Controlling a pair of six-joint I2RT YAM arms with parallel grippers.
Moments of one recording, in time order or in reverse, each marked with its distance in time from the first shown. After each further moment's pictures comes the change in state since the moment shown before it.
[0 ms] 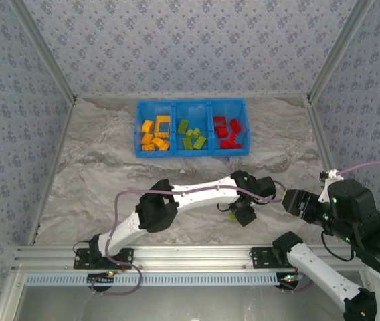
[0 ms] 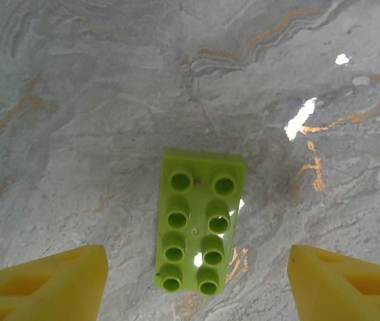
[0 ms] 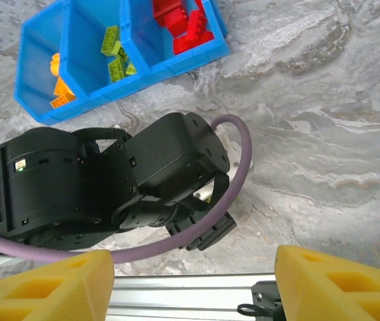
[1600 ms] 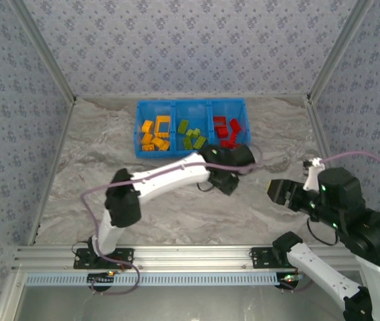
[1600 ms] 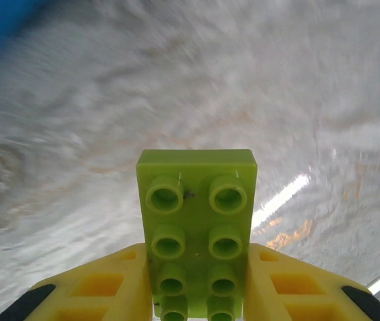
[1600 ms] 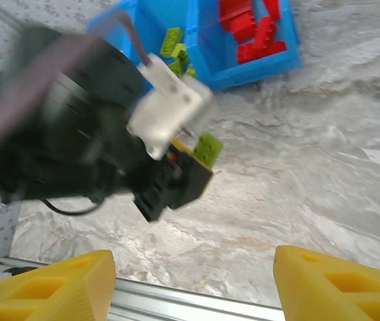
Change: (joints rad) left arm 0.172 -0.384 -0.229 0.075 -0.068 -0.154; right arm 0.000 0.046 -0.114 0.273 -0.151 -0.069
